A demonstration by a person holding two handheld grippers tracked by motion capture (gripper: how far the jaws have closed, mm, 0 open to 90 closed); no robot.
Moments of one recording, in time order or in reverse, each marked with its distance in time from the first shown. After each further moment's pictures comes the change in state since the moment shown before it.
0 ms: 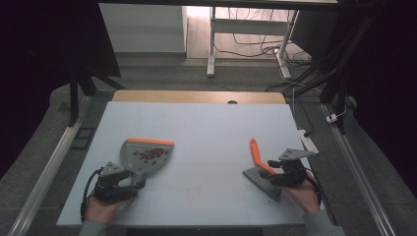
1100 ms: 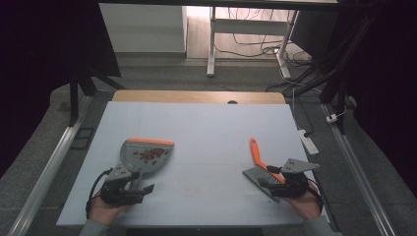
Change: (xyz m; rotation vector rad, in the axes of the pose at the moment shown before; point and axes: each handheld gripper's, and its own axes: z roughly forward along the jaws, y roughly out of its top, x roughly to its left) left arm -0.010 -0.001 0.004 -0.015 -0.112 0.123; right arm 0.019 -0.018 -0.011 -0.111 0.040 -0.085
